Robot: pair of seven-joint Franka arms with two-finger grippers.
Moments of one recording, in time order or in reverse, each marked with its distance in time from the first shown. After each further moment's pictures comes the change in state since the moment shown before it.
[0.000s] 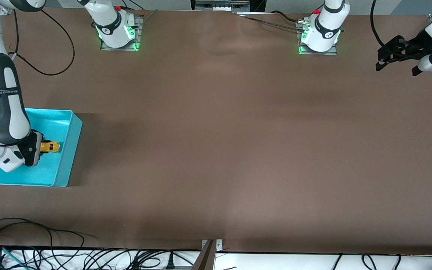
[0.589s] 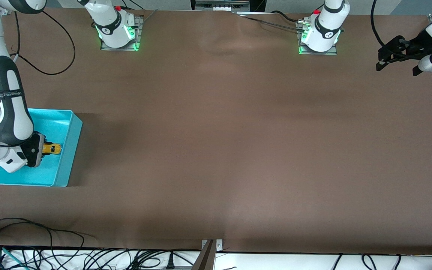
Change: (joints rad) left arm 0.001 0.000 0.002 0.000 0.000 -0.001 0.000; right arm -0.005 0.020 0.000 -0.012 0.000 0.051 0.000
